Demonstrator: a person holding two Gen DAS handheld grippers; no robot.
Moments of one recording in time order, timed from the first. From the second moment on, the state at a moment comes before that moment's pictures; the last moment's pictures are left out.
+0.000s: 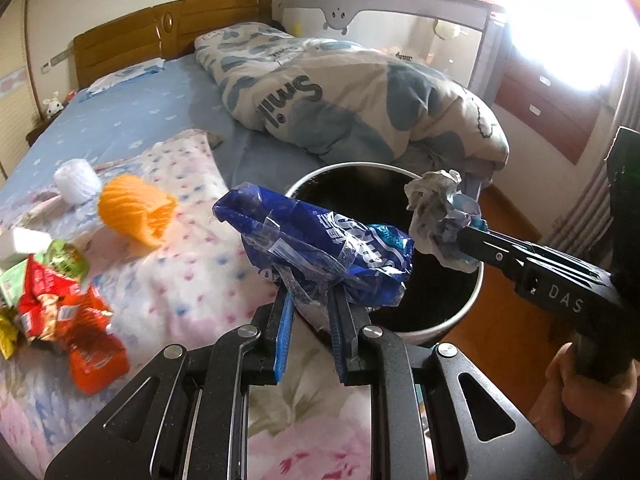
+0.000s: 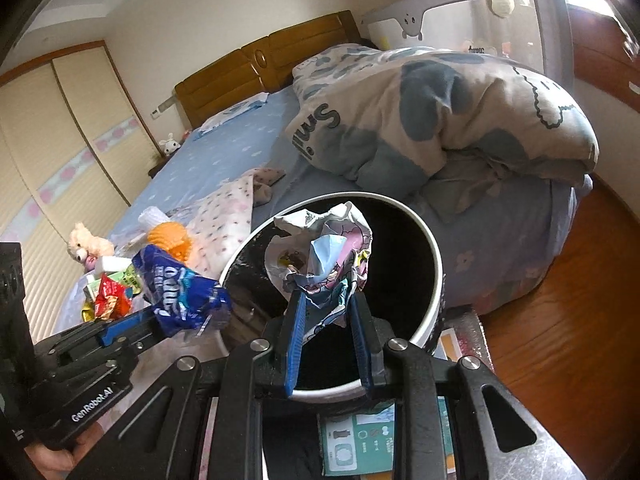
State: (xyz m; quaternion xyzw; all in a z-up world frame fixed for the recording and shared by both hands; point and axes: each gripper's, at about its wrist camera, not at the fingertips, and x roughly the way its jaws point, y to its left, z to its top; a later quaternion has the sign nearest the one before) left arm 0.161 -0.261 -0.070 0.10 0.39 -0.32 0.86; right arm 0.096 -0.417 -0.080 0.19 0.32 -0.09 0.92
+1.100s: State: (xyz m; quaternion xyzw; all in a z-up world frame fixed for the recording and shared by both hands) left arm 0.177 -0.263 -0.092 0.07 0.41 -0.30 0.86; right arm 0.083 -0.416 -0.066 0.20 0.28 -0.13 0.93
